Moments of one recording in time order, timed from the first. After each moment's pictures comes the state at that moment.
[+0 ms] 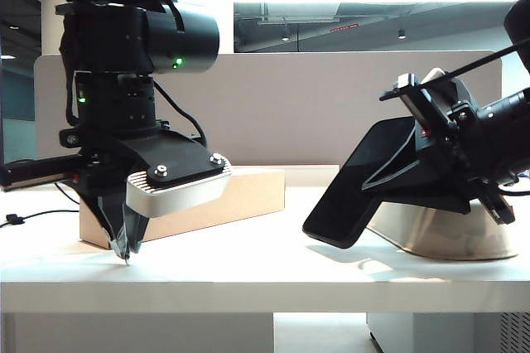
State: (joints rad) left arm -0.65 1.71 1.11 -0.74 -0.16 1.64; right arm 0.29 1.53 0.41 0.69 -0.49 0.58
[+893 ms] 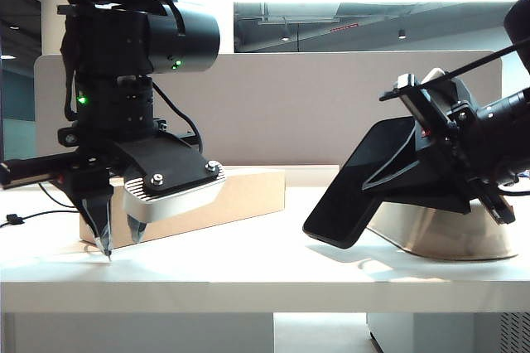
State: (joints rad) left arm -0.65 1.71 1.11 -0.73 -0.26 1.64; right arm 0.29 1.53 0.41 0.69 -0.48 0.58
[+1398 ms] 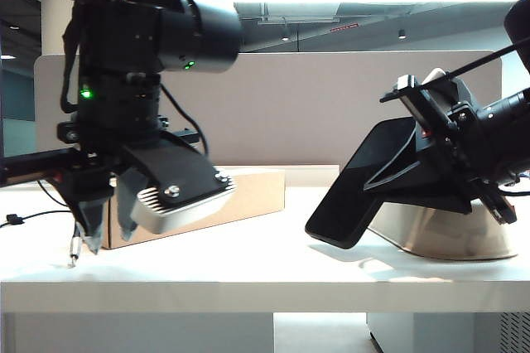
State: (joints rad) left arm -0.74 1.71 1.11 -0.80 -0.38 1.44; right arm 0.29 1.53 0.41 0.69 -0.47 0.58
